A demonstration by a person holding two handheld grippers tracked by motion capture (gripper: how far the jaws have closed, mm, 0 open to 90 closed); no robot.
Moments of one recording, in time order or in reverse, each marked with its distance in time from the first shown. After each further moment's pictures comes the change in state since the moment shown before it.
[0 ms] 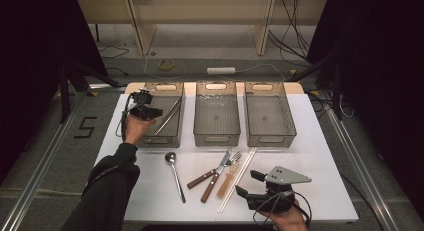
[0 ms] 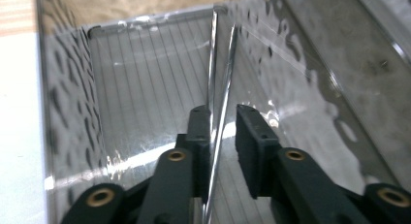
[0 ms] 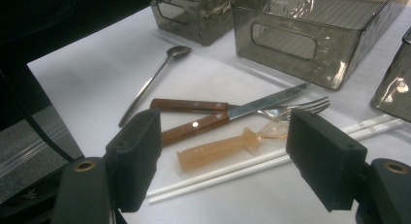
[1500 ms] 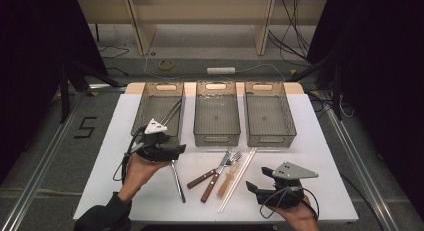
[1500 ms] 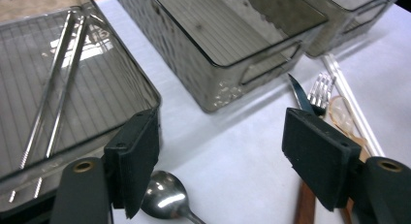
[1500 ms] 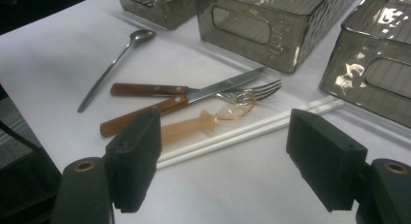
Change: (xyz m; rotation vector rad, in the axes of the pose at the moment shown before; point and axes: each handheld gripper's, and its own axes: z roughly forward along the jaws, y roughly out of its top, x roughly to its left) left arm -0.100 -0.092 -0.087 -0.117 -0.216 0.194; right arm -0.020 0.000 -0.009 0.064 -0.090 -0.022
